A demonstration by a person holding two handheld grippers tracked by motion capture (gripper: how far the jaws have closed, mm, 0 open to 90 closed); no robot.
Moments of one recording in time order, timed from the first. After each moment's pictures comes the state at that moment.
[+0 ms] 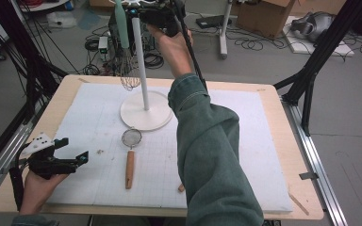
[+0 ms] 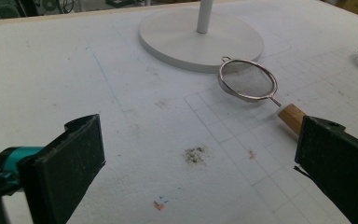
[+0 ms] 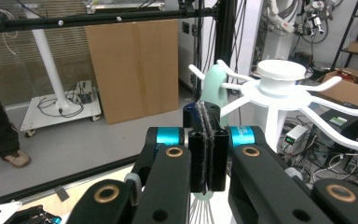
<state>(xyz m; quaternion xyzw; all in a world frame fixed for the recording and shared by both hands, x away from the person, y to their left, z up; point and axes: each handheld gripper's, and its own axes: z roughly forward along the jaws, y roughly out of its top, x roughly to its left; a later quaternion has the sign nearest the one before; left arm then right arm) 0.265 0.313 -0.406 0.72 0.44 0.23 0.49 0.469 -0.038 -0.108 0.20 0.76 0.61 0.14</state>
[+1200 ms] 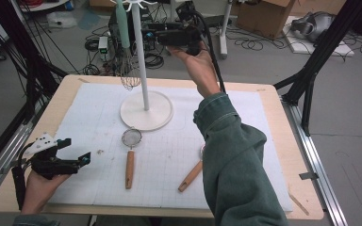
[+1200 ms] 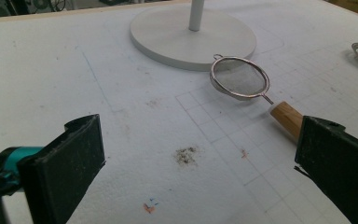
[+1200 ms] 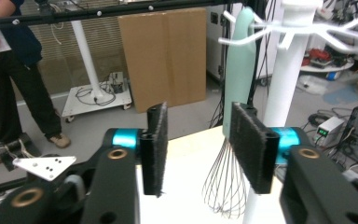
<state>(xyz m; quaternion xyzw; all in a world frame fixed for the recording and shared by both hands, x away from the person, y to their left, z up) 0.266 0.307 -0.407 0.73 0.43 0.22 0.49 0.442 -0.089 -0.131 0.17 0.77 0.61 0.08</state>
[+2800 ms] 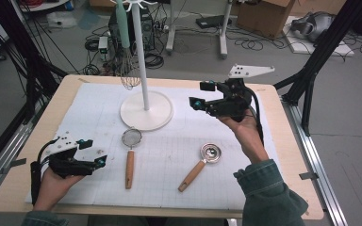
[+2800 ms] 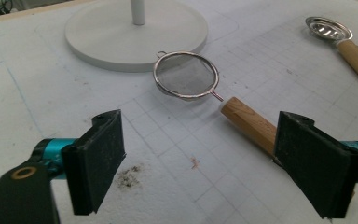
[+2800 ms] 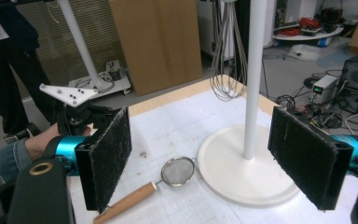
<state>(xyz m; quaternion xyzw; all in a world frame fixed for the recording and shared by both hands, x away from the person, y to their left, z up) 0.273 0.266 -0.403 0.78 0.36 0.18 0.48 0.357 -0.200 -0.240 0.23 0.76 0.60 0.07</state>
